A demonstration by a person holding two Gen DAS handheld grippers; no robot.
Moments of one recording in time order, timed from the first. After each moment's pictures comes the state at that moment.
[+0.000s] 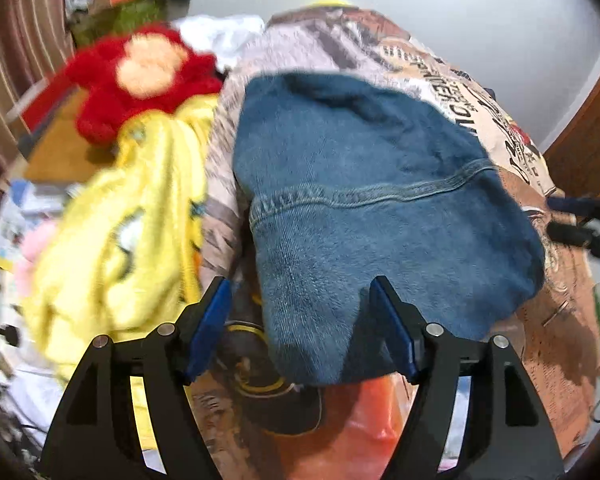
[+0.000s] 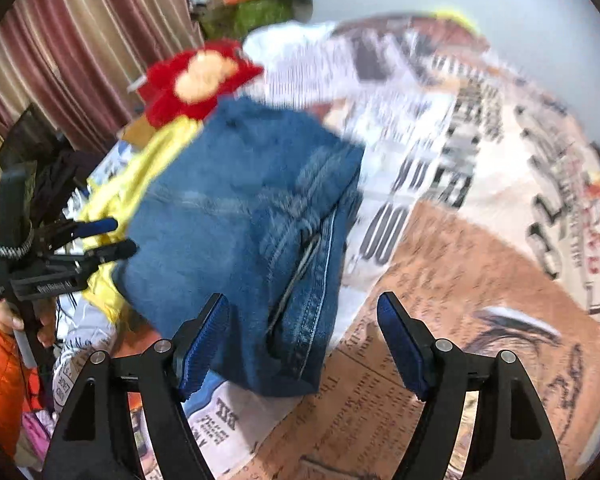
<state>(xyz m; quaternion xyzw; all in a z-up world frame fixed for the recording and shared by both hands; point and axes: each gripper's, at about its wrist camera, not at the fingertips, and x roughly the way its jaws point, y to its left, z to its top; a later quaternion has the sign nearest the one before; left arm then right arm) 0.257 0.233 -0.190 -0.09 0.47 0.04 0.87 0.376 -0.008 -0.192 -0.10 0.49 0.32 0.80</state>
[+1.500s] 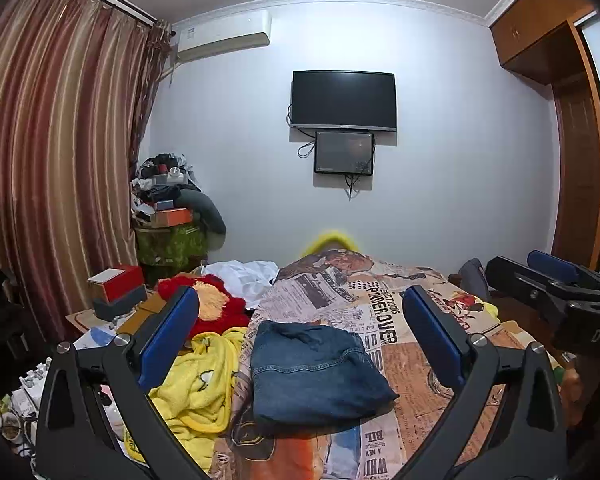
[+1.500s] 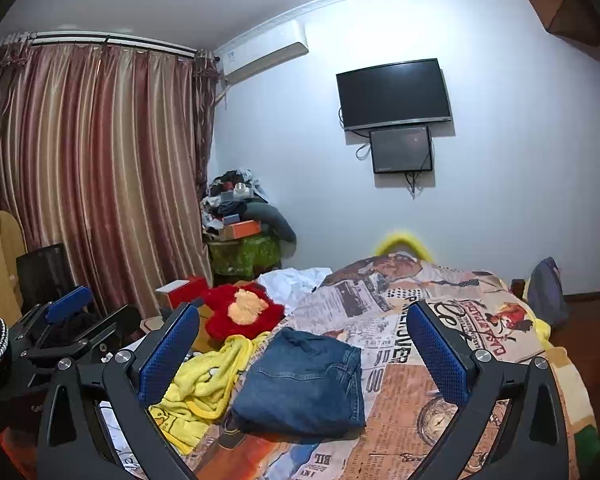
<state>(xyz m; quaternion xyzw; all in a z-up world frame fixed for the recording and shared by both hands) 0.040 0.116 0.011 -0.02 0.08 0.11 0.99 0.114 -0.072 -0.009 0.03 0.10 0.28 0.95</state>
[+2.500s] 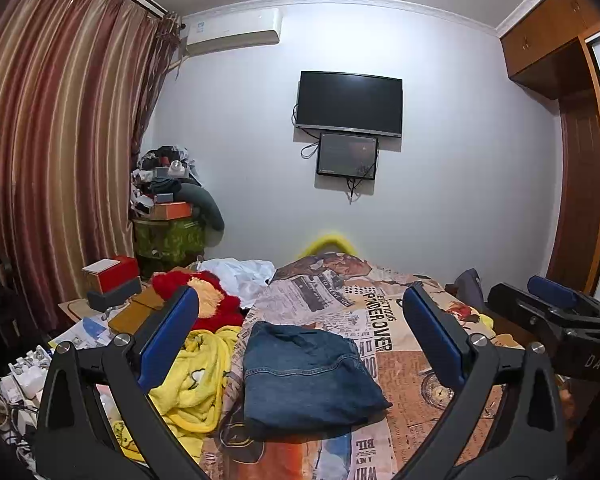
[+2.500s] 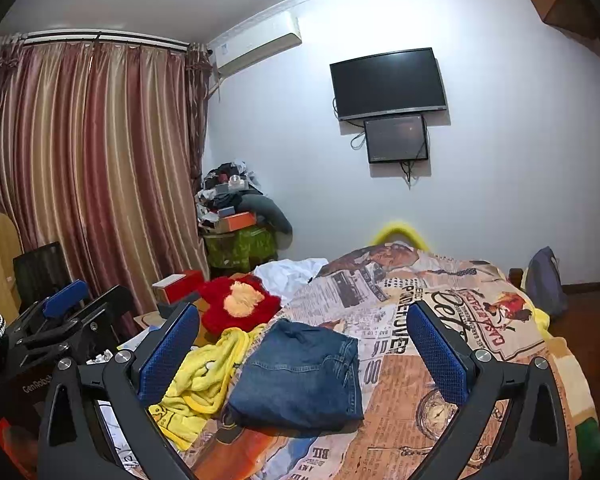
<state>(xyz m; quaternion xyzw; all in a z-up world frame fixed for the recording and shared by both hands) 0.041 0.120 0.010 -0.05 0.08 0.11 0.99 0.124 -0.071 -0.015 0.03 0.12 0.27 0.95</state>
